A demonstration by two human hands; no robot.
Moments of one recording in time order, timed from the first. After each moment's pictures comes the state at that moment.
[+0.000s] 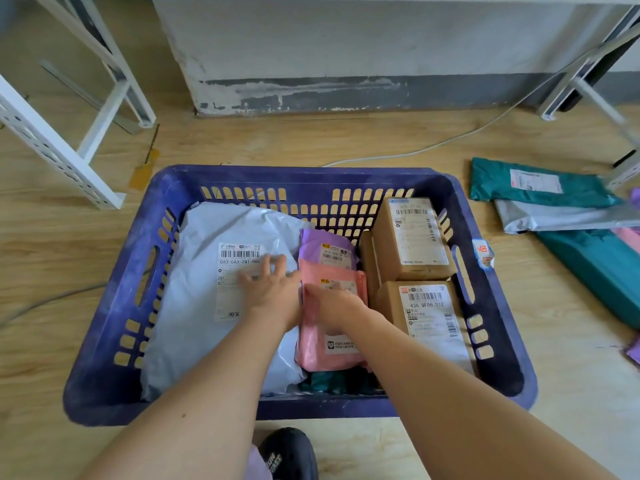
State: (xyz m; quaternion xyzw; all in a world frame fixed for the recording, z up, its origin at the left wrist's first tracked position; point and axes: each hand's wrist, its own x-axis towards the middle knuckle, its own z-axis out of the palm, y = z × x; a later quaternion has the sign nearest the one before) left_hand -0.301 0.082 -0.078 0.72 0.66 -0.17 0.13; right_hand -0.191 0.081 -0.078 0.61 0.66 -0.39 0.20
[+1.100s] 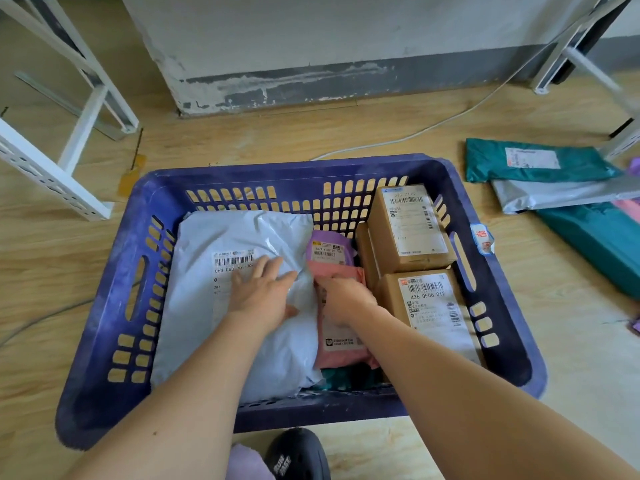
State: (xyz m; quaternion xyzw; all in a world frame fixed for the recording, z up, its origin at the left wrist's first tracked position) left_hand -0.320 0.088 -0.080 0.77 0.60 -0.17 0.14; right_hand -0.173 0.088 -0.095 0.64 0.68 -0.34 0.12
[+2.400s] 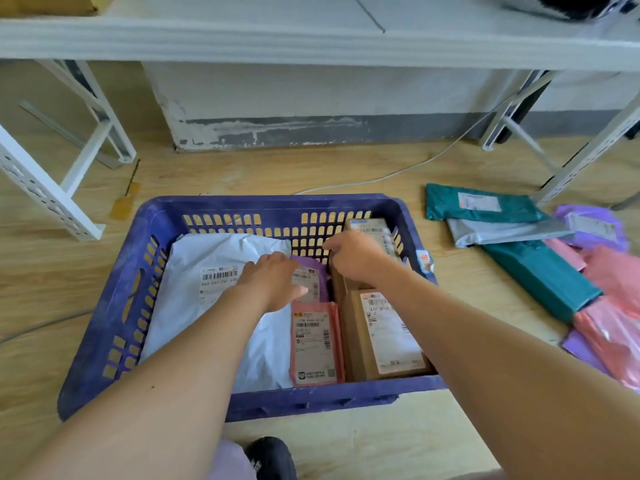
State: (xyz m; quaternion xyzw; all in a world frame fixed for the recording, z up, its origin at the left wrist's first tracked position) left_hand -0.280 0.090 0.001 0.77 0.59 -0.11 0.20; right_hand -0.134 0.088 0.053 0.68 0.67 -0.29 -0.01
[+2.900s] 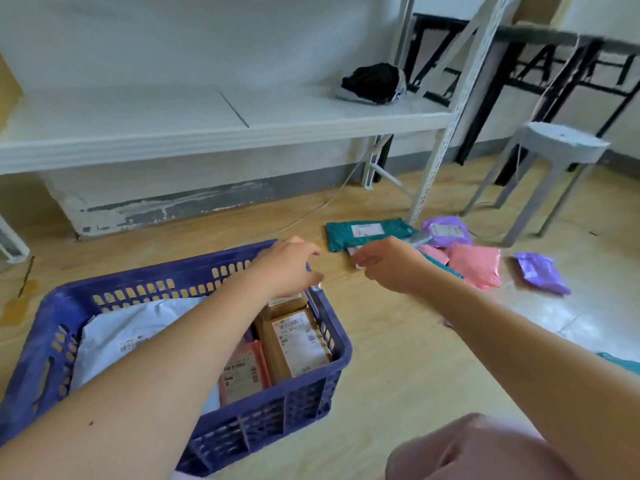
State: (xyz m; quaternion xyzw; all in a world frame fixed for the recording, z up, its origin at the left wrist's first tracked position) left_hand -0.148 0.030 0.149 0.88 0.43 0.02 0.18; right_hand 0.012 -0.047 0.170 0.78 0.58 -0.20 -0.14
